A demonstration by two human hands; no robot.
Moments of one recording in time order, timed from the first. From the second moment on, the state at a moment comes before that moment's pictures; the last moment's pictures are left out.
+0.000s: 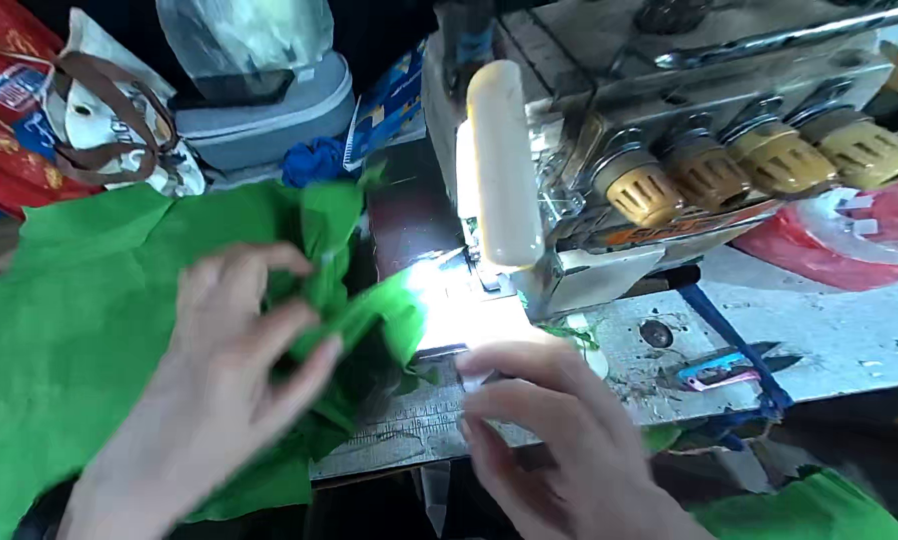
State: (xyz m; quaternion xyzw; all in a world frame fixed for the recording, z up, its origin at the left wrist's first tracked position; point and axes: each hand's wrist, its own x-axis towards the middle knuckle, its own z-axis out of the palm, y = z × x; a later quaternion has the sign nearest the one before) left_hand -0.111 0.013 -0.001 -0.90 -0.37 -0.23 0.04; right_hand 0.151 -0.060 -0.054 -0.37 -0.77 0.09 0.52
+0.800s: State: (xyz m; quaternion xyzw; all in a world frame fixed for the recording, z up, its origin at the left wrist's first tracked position) left_hand -0.043 -0.095 -0.048 -0.83 -0.39 -0.38 -0.14; right_hand 0.230 -0.031 -0.046 -0.36 -0.85 -0.03 0.38
